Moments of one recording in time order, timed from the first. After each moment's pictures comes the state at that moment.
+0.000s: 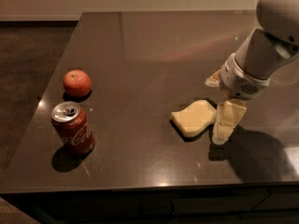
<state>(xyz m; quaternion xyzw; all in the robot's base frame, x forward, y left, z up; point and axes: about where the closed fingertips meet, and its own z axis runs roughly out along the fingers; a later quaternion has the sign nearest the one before) 0.477 -0.162 0.857 -0.66 0.73 0.08 0.14</state>
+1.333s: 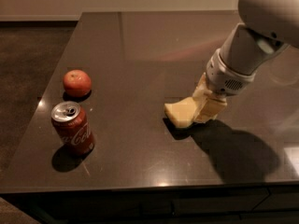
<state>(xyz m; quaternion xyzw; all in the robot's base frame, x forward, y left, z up) 0.484 -0.136 0.864 -0.66 0.73 0.07 0.14</state>
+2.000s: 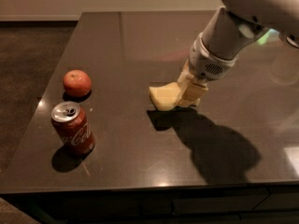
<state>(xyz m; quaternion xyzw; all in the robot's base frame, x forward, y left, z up) 0.513 -0.095 0.889 -0.66 0.73 0.06 0.18</state>
